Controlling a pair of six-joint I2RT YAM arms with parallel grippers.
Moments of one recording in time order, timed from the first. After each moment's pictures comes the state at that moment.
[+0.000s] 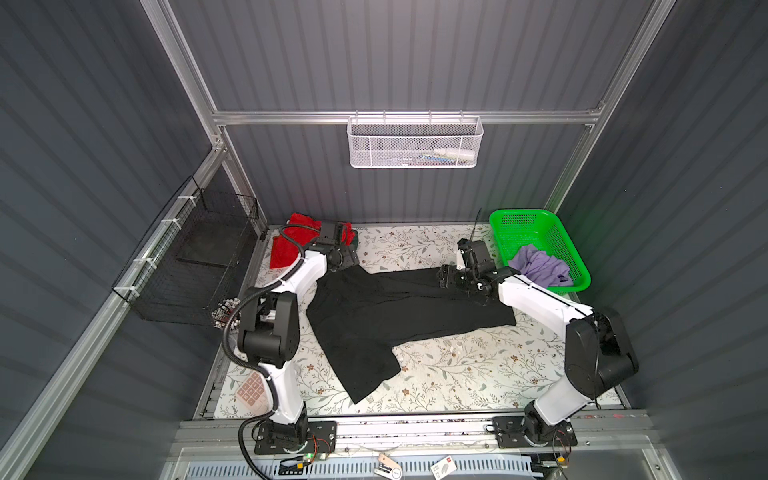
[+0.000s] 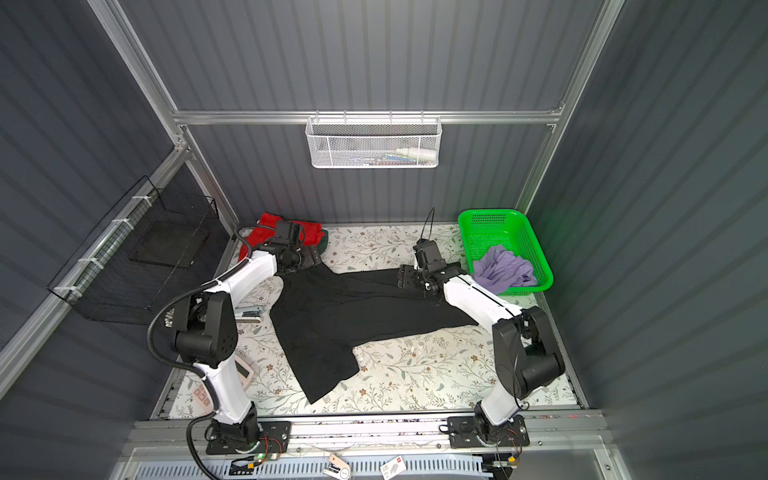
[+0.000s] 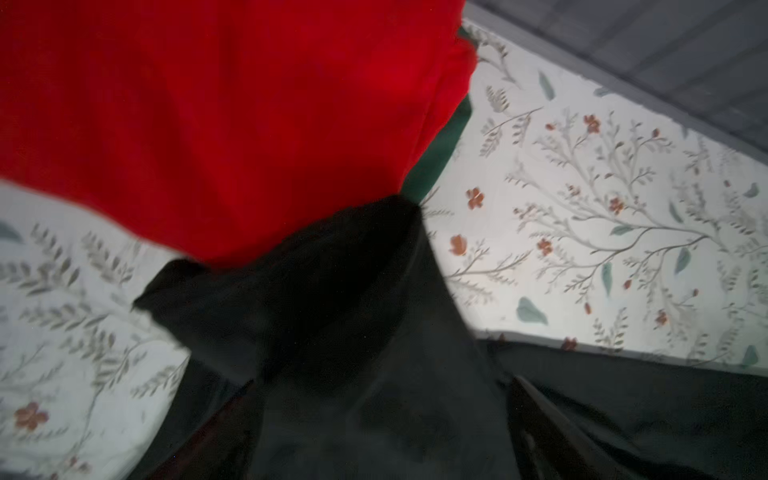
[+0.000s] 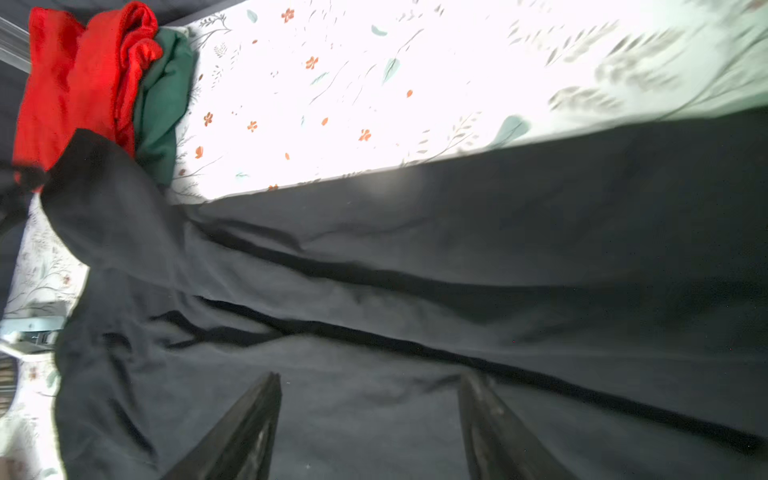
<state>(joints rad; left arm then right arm) -0.23 1.84 1.41 -0.52 -0.08 -0.49 0.41 1.62 1.14 -0.34 -0.05 0.45</state>
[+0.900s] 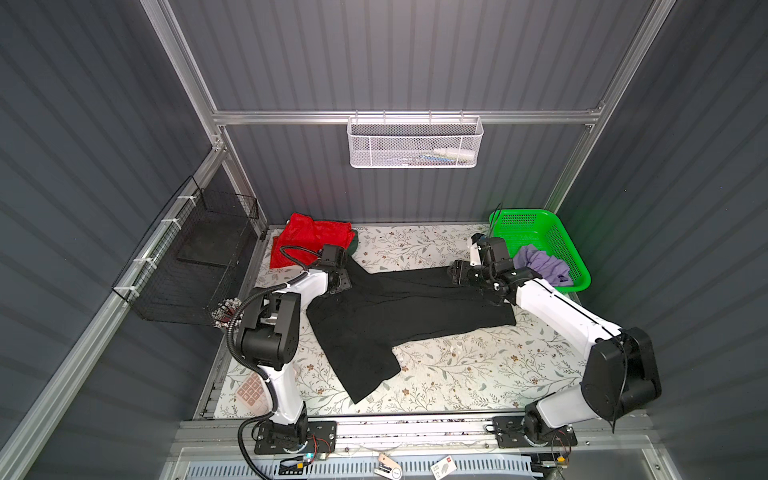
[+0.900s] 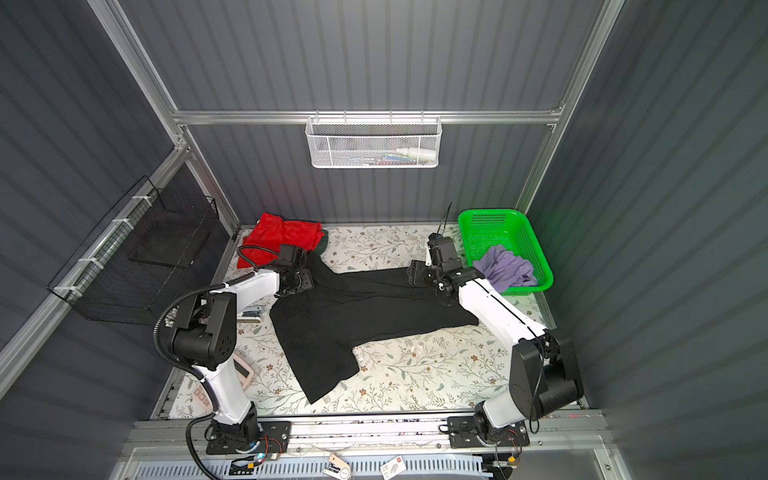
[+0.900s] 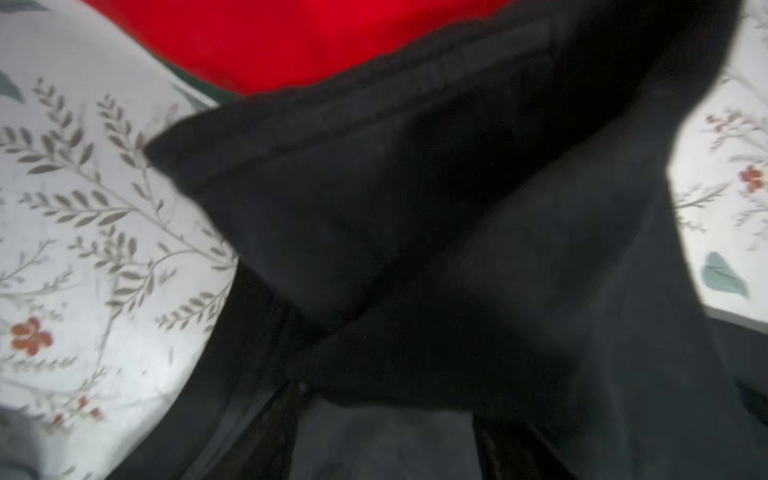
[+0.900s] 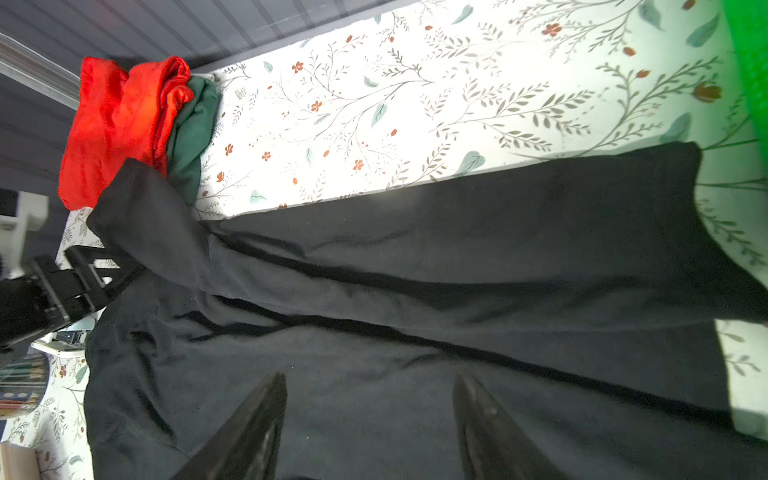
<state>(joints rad) -0.23 1.89 1.22 -0.38 -0.16 -0.49 0.35 1.48 1.11 -0.38 -0.08 0.42</state>
